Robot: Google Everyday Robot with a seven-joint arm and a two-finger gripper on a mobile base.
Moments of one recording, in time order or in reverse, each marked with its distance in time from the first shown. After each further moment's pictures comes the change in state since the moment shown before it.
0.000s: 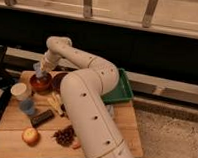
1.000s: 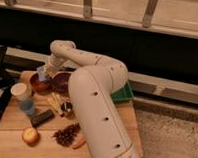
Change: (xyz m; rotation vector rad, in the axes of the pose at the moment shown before) arm 0.028 -0.021 -0.012 0.030 0.019 0.061
